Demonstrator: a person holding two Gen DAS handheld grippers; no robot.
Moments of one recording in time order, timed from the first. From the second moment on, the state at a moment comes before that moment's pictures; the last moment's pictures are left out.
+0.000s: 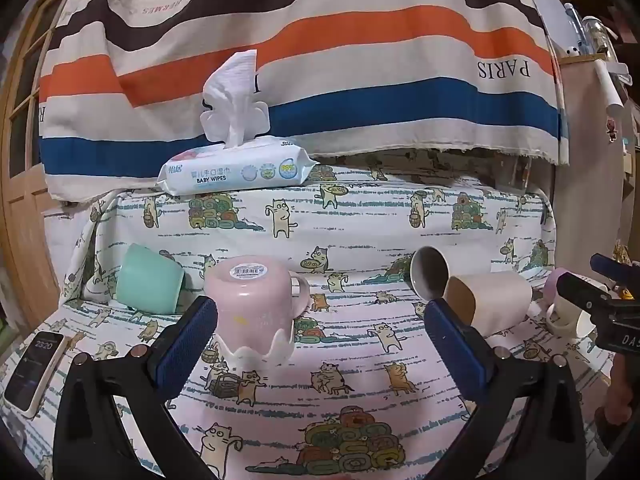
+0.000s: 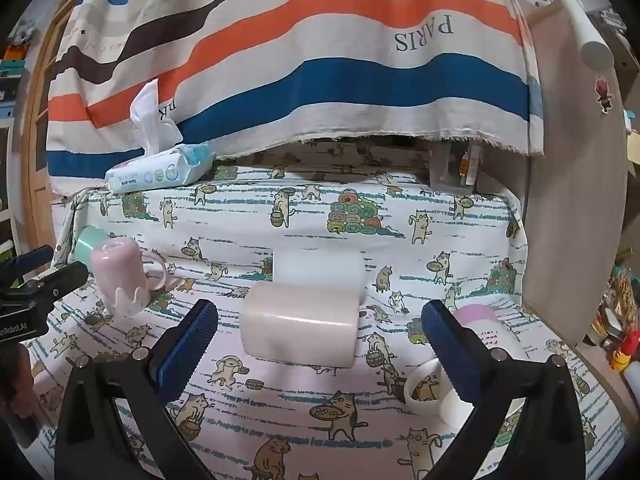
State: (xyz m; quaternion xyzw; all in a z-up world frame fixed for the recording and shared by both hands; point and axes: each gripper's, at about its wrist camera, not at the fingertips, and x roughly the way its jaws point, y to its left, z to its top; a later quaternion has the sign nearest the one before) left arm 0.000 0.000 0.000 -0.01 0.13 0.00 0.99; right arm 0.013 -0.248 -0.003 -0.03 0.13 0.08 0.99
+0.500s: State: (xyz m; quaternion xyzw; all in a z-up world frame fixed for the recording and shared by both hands) left arm 0.004 -0.003 -0.005 0.00 0.15 0.01 0.99; right arm 0.015 -0.248 -0.003 0.00 0.14 0.08 0.99
